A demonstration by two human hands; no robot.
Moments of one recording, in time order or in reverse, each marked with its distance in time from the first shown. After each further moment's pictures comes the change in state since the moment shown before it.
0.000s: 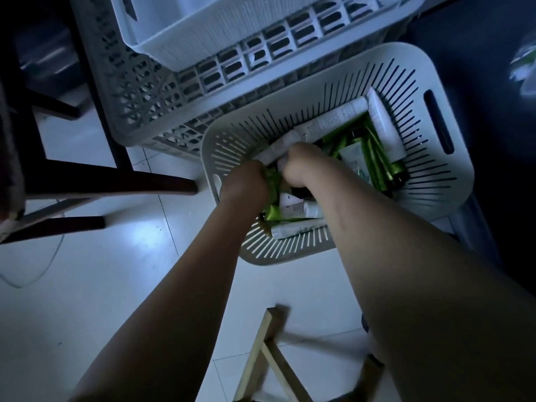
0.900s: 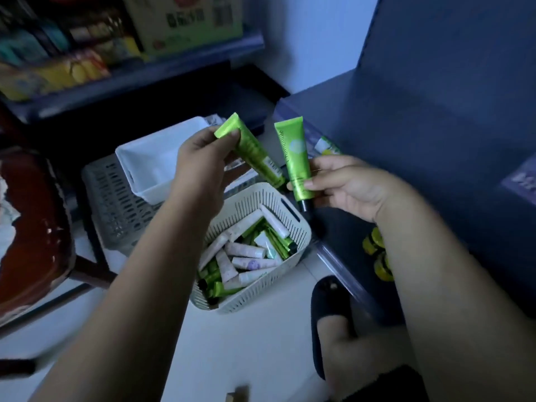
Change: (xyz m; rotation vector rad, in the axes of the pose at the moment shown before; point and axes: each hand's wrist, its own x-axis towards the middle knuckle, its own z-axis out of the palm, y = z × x) left_hand -0.234 0.124 -0.185 -1.390 -0.062 0.704; right_hand -0.370 0.083 -0.136 1.012 0.295 -0.491
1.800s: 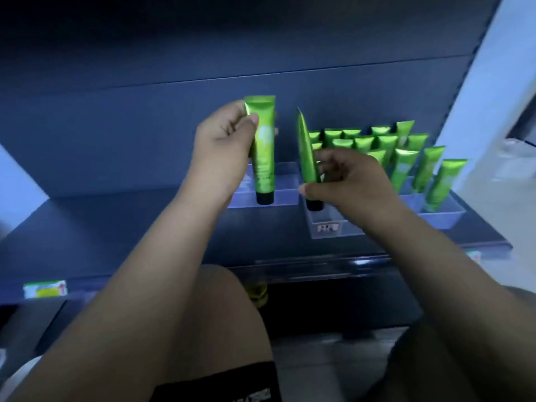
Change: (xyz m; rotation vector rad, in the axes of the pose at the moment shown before) left_hand -0.272 -0.003 0.403 0.036 -1.194 0.373; right_hand -0.450 0.049 -0.121 -0.282 1.494 -0.439
